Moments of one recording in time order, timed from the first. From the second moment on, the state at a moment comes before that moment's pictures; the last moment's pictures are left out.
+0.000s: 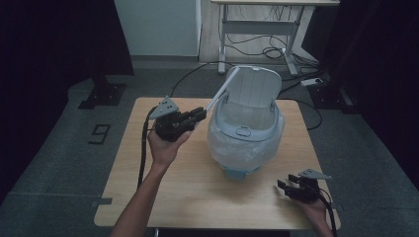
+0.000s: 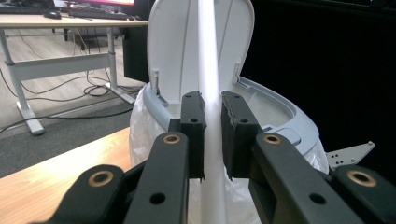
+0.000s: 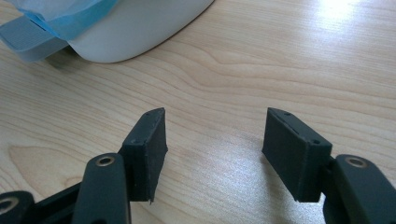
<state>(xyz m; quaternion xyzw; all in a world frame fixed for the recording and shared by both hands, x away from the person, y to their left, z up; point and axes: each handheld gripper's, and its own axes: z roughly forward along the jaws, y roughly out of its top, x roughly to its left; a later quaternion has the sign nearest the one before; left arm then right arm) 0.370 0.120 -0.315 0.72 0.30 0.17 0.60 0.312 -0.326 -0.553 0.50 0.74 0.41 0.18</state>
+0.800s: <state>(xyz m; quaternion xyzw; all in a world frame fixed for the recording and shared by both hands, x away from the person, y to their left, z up) 0.383 0.092 -0.304 0.73 0.29 0.18 0.59 0.314 -0.325 -0.554 0.50 0.75 0.40 0.17</state>
